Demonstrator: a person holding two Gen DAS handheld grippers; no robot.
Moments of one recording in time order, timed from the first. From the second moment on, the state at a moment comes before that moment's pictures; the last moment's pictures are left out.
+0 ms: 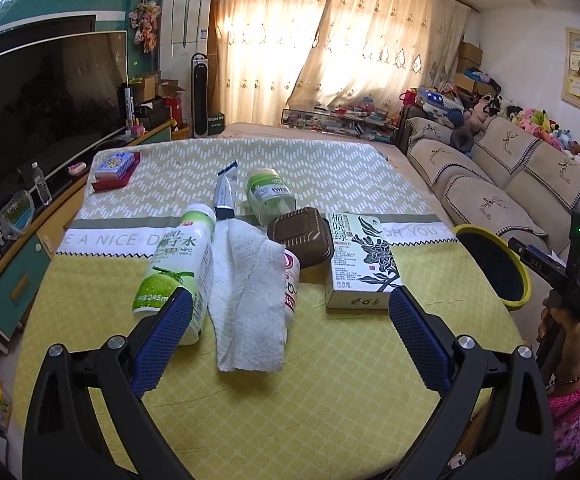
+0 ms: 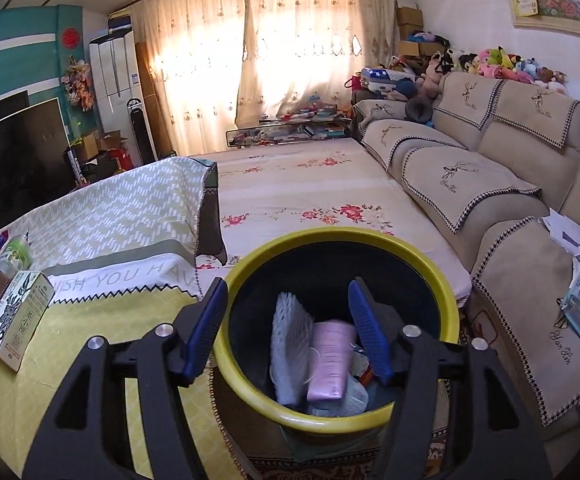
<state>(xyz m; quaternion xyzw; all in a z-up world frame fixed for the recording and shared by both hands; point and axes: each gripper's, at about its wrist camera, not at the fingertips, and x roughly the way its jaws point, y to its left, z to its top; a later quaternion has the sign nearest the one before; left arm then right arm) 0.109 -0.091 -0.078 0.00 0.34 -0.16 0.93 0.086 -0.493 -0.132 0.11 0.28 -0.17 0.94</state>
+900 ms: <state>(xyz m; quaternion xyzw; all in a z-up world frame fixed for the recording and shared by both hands) 0.178 -0.029 -0.099 0.02 0.38 -0.09 0.92 0.096 -0.458 -0.135 0.09 0.30 -0.12 0.94</state>
